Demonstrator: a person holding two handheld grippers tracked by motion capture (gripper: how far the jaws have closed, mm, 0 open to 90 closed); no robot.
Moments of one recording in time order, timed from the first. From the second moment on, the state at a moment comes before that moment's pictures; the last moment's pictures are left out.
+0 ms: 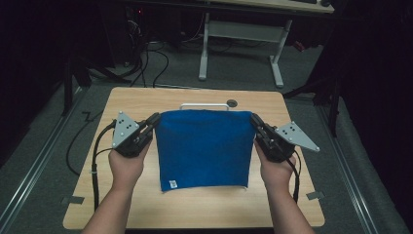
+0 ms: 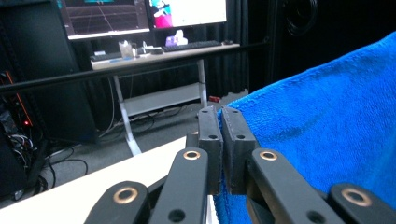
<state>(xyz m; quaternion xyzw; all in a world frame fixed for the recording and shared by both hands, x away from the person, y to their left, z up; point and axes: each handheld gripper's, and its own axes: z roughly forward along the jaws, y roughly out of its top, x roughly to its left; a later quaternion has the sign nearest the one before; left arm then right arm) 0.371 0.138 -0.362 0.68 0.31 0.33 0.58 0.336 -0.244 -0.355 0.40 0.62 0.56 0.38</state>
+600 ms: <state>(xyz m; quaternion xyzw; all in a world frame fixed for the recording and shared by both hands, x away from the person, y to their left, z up) 0.387 0.134 -0.341 0.68 0.31 0.33 0.58 0.346 -0.251 -0.333 0.40 0.60 0.57 0.39</state>
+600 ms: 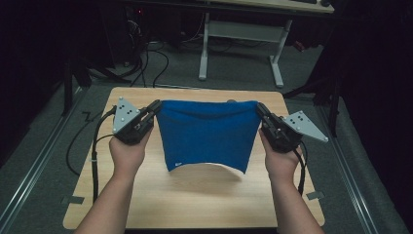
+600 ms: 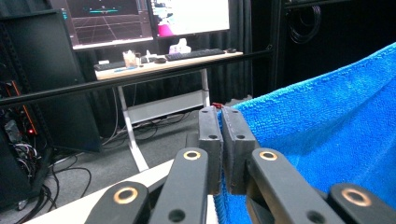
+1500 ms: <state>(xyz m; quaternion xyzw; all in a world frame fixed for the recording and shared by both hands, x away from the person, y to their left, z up) 0.423 0.127 -0.289 0.66 0.29 0.38 0.58 0.377 -0.255 -0.286 0.40 0.59 0.58 0.41</state>
